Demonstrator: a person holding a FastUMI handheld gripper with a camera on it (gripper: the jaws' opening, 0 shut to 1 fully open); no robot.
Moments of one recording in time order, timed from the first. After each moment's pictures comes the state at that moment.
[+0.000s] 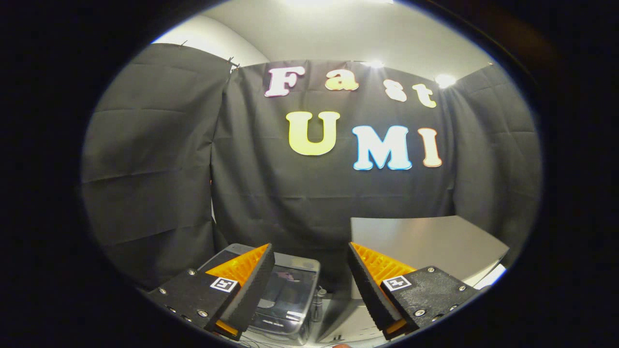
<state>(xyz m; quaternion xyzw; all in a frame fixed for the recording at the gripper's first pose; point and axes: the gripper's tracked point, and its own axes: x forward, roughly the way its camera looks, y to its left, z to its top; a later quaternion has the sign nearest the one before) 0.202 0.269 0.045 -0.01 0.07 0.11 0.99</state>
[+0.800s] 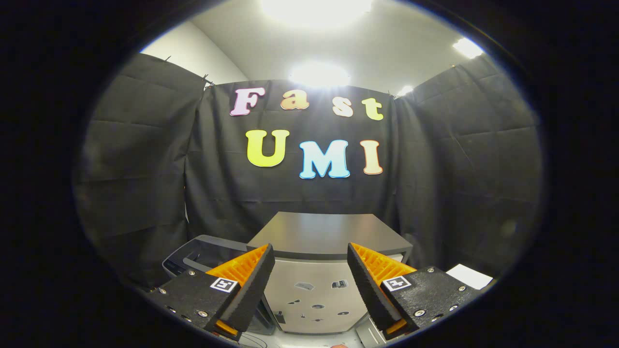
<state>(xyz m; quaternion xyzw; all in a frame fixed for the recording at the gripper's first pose) 0.056 0.069 0.056 0.00 0.04 0.01 1.00</state>
